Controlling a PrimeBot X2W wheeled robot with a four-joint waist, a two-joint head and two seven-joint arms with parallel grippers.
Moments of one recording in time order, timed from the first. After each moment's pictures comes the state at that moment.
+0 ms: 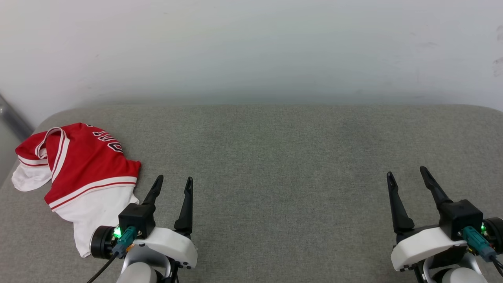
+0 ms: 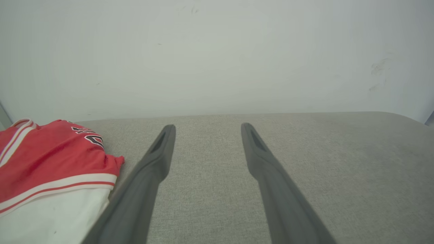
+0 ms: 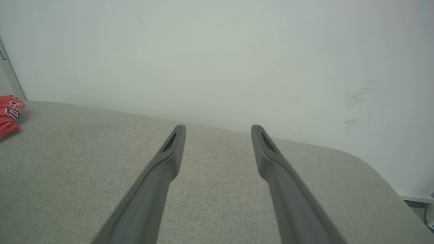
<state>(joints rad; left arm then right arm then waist) -0.17 0.07 -0.09 0.35 -0.14 -0.08 -0.26 -0.04 -0.05 -0.02 0.06 -0.05 0.13 -0.12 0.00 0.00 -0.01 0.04</state>
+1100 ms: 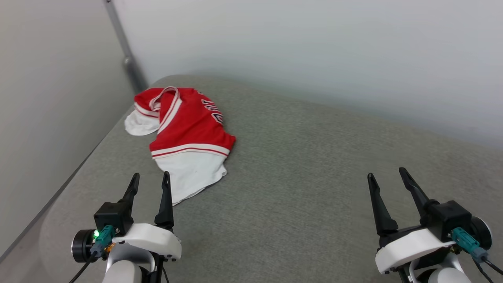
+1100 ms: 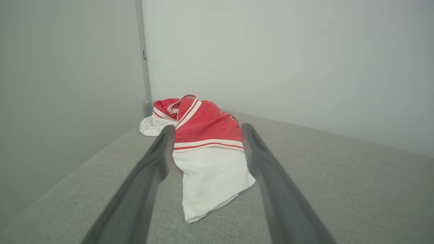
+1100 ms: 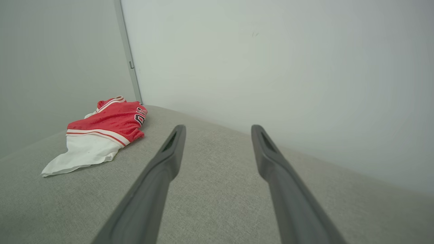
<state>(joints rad) -0.17 0.06 0.00 0.34 -0.15 -0.08 -0.26 -0.04 -0.05 0.05 0.07 0.05 0.13 -0.13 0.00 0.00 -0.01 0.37</state>
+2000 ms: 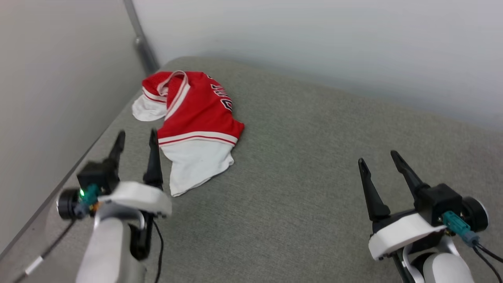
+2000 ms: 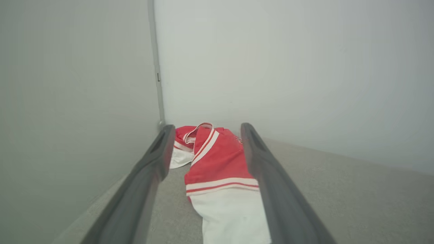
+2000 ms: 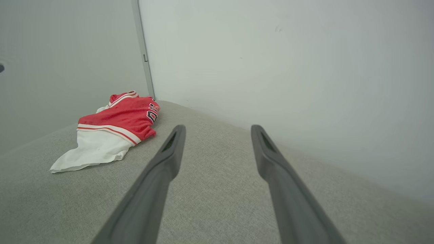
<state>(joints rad) -0.31 0.06 0.04 0.37 -0.14 -0.07 -0.26 -0.09 -0.05 0.09 0.03 0.02 0.13 -0.08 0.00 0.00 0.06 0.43</state>
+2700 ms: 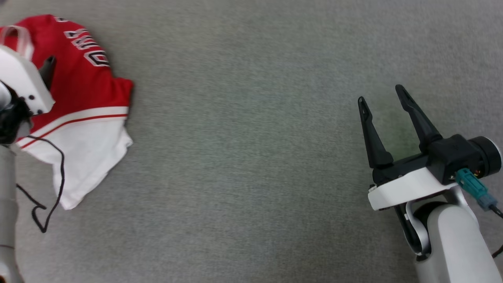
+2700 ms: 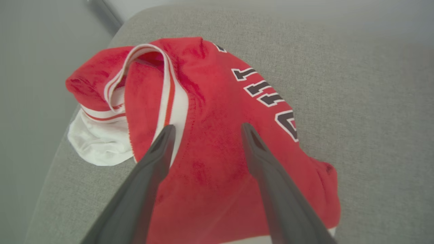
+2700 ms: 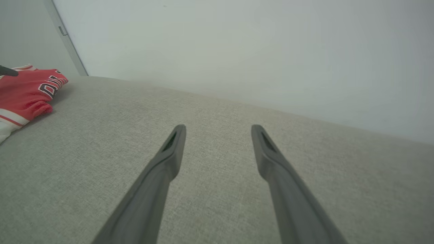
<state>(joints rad) -0.91 0.46 0.02 0.70 -0.43 -0.13 0.48 -0.30 -0.07 0.13 -0.03 -0.01 0.13 -0.08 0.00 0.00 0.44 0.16</state>
